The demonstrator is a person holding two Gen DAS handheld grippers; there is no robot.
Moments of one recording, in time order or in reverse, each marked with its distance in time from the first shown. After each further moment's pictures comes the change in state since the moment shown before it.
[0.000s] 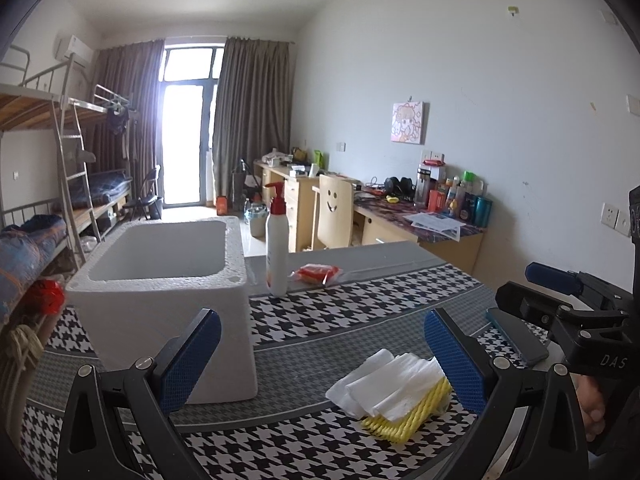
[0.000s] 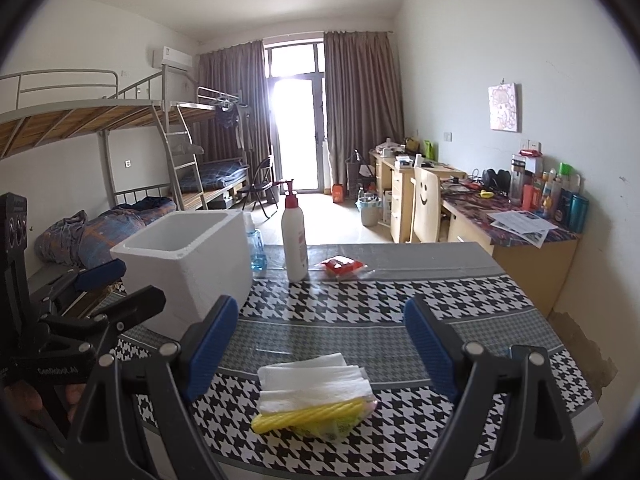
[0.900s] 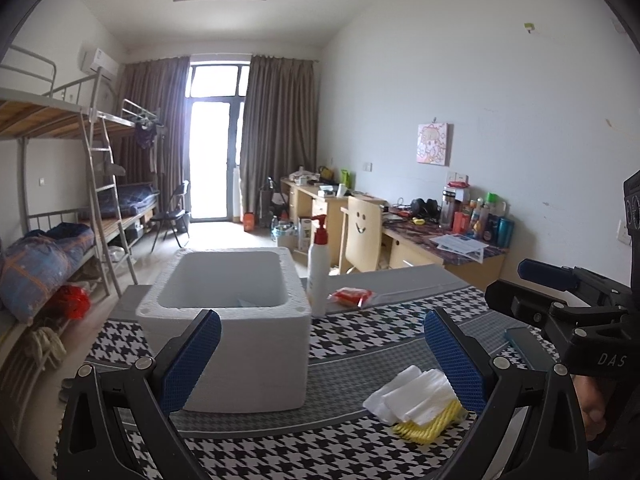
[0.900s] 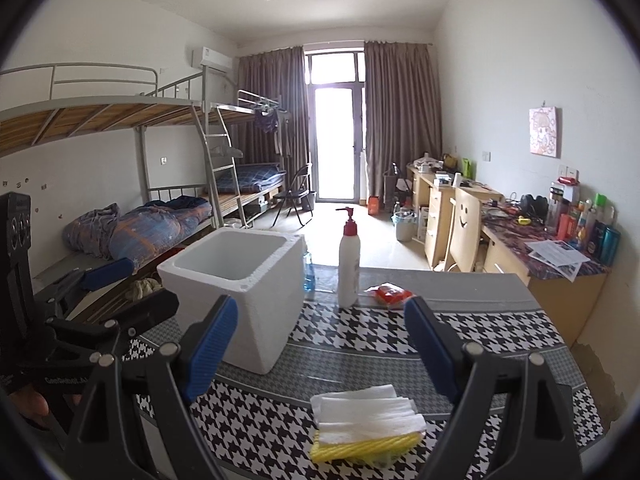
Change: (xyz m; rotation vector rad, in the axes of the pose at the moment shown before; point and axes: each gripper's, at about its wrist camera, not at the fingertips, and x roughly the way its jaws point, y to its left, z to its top) left arm -0.037 0.020 0.015 -0.019 -0.068 0.091; right arm 0.002 0.047 0.030 -0.072 -0.031 0.116
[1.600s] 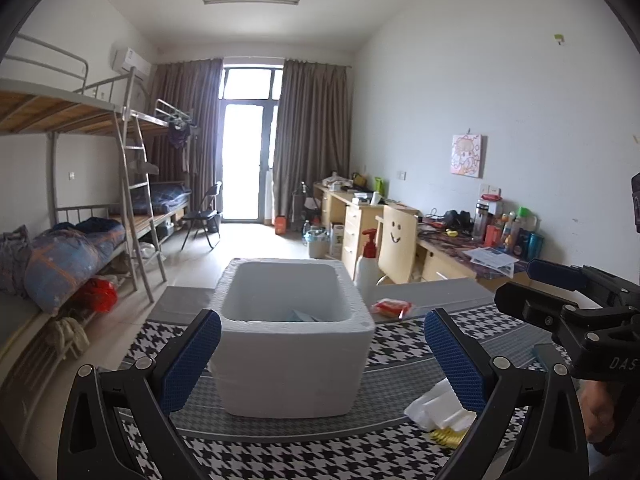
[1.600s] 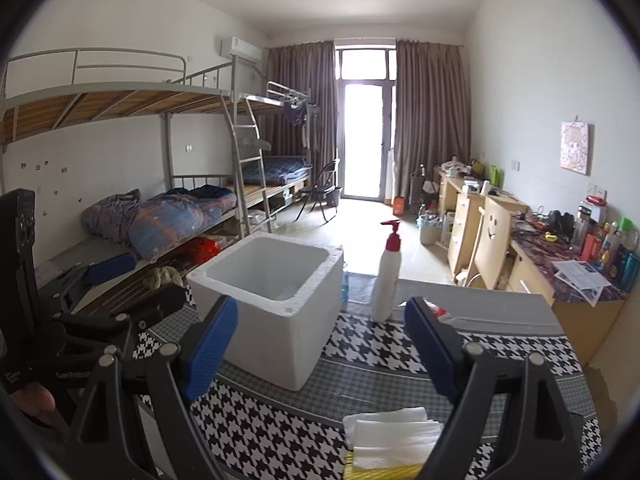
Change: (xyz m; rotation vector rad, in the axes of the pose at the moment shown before) left arm -0.011 0.032 0.012 -0.042 -0.021 0.114; right arm 0.021 0.036 0.021 -0.067 0.016 0.080
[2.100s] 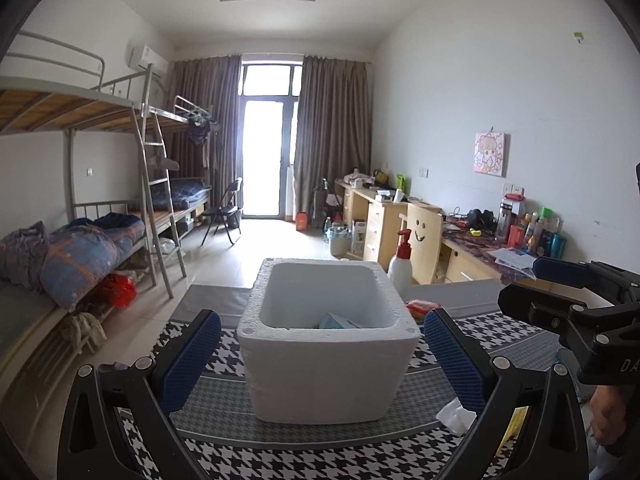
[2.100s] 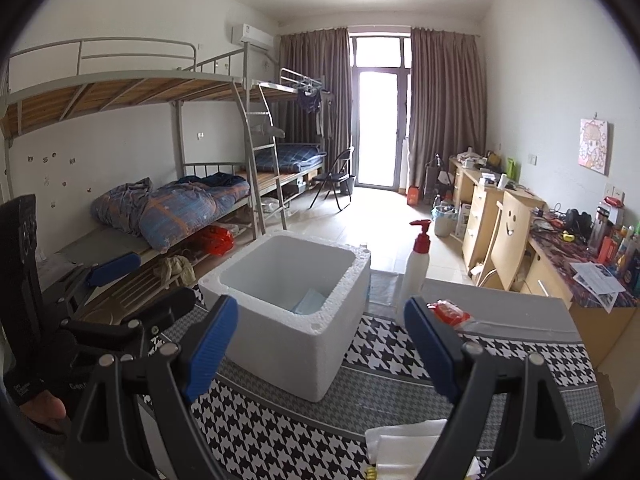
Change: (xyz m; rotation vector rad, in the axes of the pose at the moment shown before) left arm 0.010 0.023 0.005 -0.012 0.015 0.080; right arm 0.034 0.017 0.018 -0.018 0.058 0.053
